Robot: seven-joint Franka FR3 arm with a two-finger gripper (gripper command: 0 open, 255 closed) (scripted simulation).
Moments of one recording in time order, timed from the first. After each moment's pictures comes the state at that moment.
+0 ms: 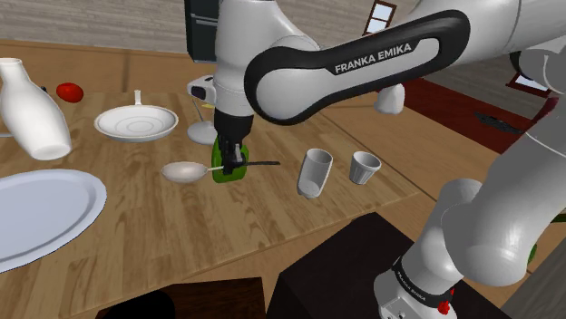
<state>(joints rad) 0.43 -0.09 0.25 -2.15 -0.06 2.15 -0.66</state>
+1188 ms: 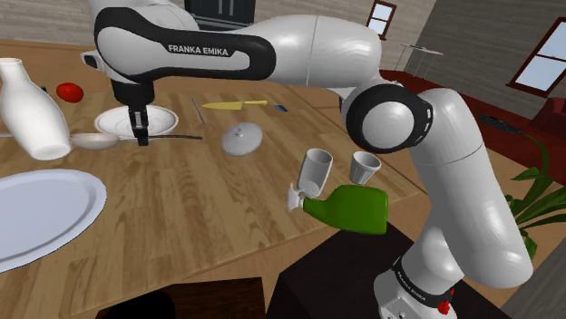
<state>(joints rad) 0.55 0.77 0.22 -0.91 -0.23 1.76 -0.64</state>
